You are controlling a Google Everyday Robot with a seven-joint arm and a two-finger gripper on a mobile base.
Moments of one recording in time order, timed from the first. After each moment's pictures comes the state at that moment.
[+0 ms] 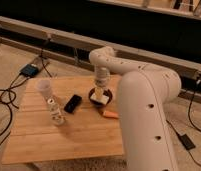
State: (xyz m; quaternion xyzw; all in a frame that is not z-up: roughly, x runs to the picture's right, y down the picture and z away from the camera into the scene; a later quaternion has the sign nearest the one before) arm 0.021 0.038 0.878 -0.40 0.10 0.21 0.89
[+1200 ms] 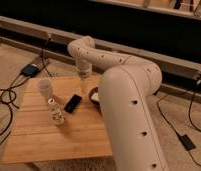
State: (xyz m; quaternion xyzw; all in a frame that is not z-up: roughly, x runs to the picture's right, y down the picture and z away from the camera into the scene) arm -0.069 -0.022 0.867 -0.34 0.03 0.07 0.94
